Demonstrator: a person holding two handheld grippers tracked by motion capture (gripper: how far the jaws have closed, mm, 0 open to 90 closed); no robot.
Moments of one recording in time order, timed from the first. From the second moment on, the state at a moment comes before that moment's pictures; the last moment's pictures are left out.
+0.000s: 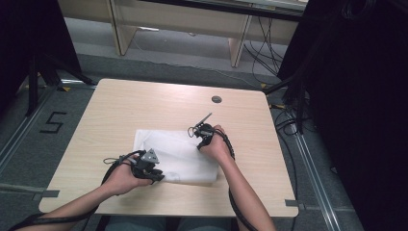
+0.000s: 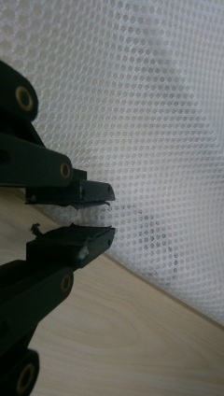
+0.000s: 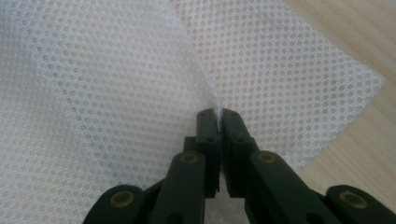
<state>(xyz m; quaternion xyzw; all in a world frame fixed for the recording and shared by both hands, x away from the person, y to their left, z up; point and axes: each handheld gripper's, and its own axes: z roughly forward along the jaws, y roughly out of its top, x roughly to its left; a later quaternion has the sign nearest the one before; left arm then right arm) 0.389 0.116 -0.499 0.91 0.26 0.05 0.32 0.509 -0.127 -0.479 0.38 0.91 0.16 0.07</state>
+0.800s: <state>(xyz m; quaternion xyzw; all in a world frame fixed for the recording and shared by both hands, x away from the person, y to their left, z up) 0.402 0.114 -0.501 0.91 0.27 0.07 0.32 0.498 -0.115 -0.436 0.37 0.90 0.21 0.11</state>
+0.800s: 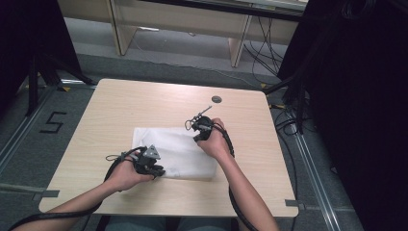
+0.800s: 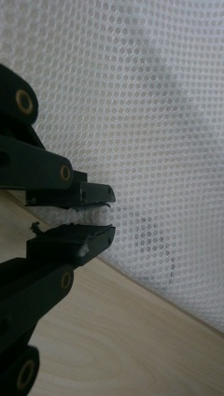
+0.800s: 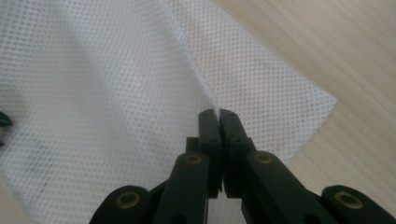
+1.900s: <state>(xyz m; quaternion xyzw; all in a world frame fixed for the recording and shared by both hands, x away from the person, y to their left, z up) 0.407 0.114 -0.503 0.88 0.30 0.09 0.35 0.467 -0.102 -0.388 0.33 0.89 0.29 0.14</state>
